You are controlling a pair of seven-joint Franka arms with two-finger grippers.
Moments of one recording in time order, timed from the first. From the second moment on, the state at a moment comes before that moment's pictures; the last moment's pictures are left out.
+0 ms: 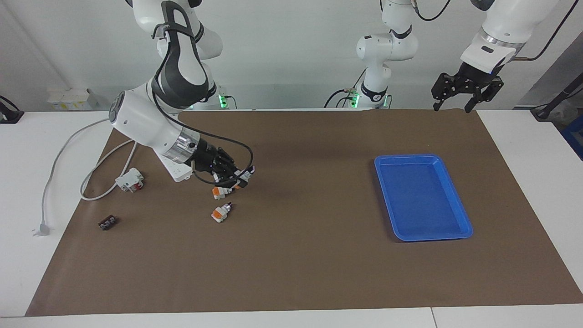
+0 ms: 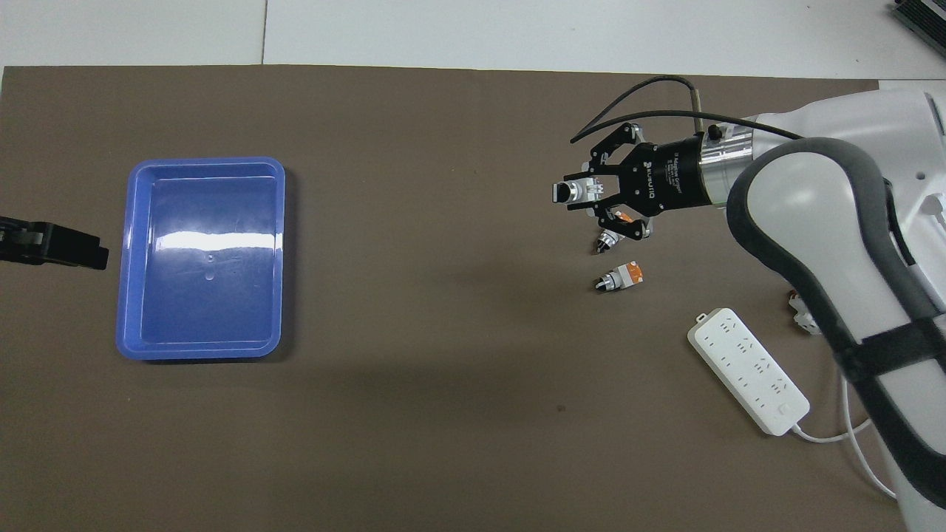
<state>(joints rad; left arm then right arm) -0.03 -0.06 -0.04 -1.55 -0.05 1.49 0.08 0.17 0.24 0.01 -1.70 0.89 2.03 1.21</state>
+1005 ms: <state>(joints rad) -0.13 -0.13 -0.05 -1.74 -0.66 1.71 0.07 0.42 0.25 0.11 -1.60 0.93 2.17 1.57</state>
